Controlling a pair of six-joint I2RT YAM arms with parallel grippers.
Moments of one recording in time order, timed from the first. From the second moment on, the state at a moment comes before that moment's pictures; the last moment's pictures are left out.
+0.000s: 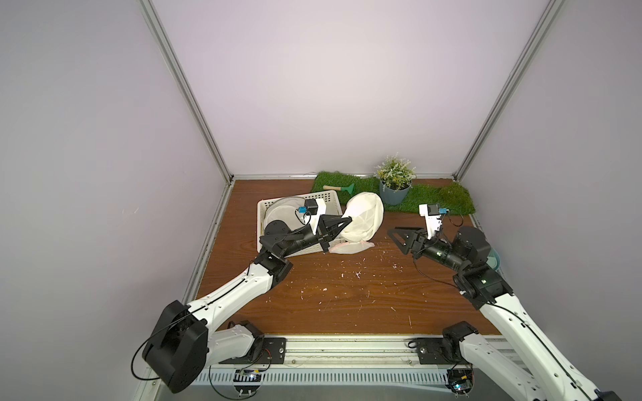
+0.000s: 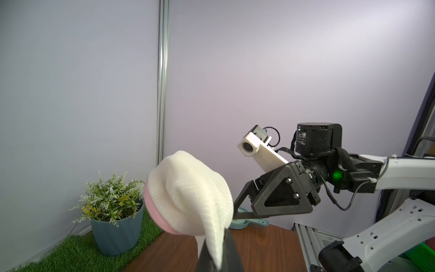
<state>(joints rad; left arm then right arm) -0.58 1.20 0.70 0.81 0.65 -0.29 0.39 0.80 0.69 -0.04 -0.55 0.64</state>
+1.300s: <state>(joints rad) -0.59 1.29 0.71 1.16 0.83 -0.66 0.33 1.08 0.67 0.31 -0.59 0.61</state>
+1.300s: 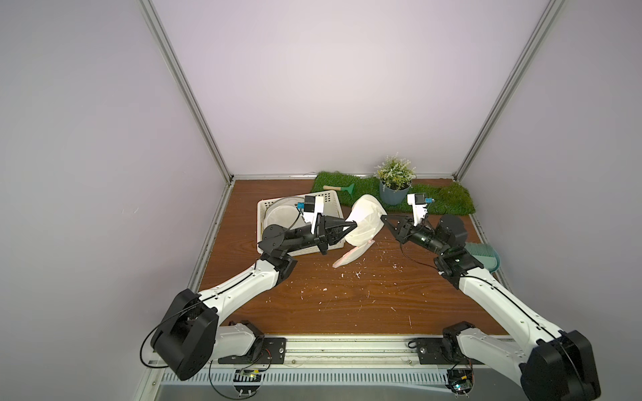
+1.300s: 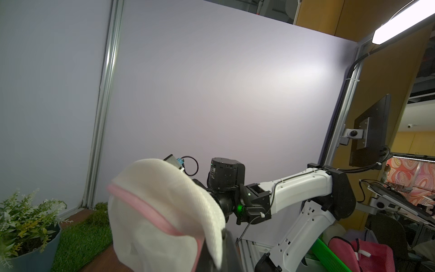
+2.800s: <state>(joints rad) -0.48 1.23 0.77 0.52 0.85 -0.32 0.31 0.72 0.57 -0.13 -0.54 0.08</state>
